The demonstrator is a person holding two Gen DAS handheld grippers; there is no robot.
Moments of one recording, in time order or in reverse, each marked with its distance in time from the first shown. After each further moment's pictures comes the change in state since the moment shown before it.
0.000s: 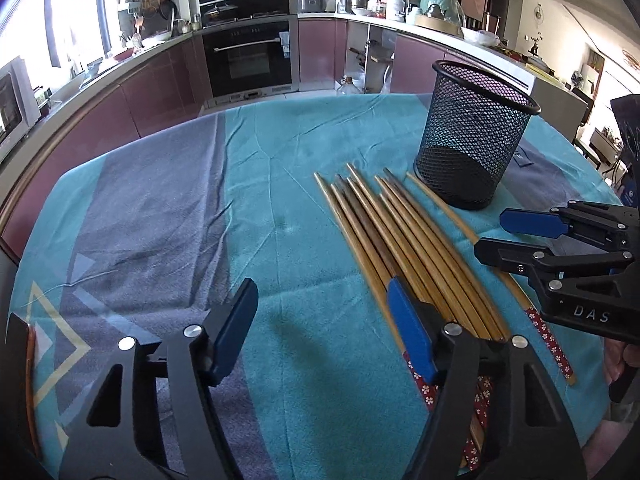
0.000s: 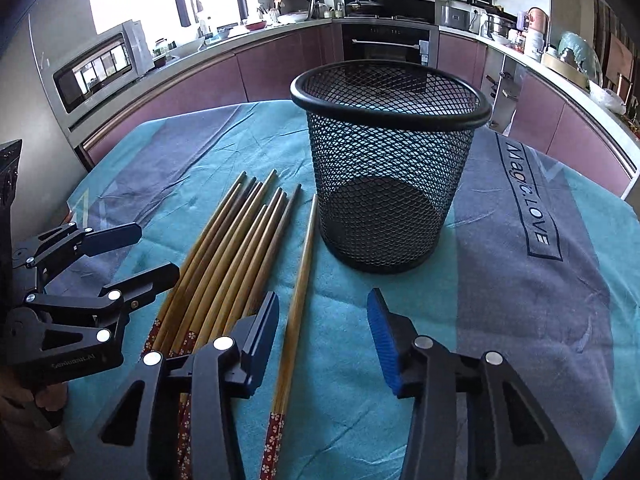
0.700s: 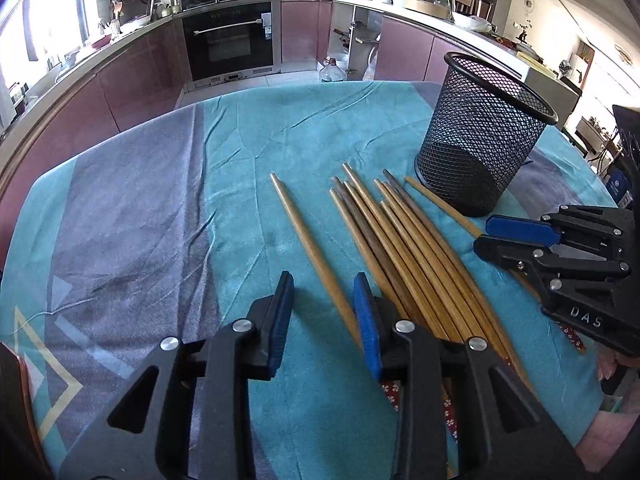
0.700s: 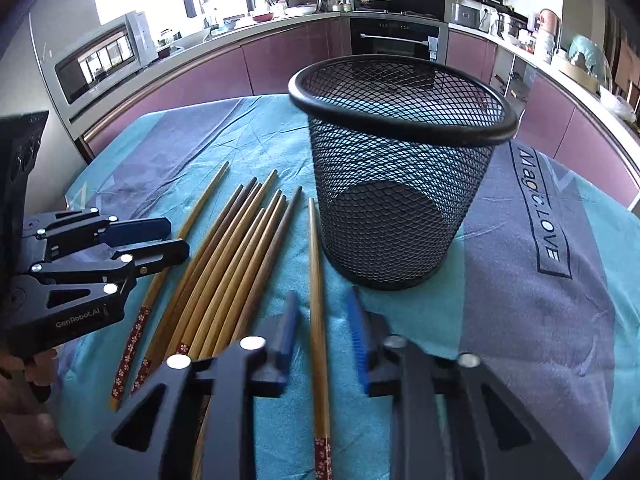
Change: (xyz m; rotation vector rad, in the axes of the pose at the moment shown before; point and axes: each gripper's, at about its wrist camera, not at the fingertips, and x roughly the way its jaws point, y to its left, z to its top) left arm 0.022 0.010 0.022 0.004 0.081 -0.071; right arm 0.008 -0.008 0.011 -0.015 0.030 0.030
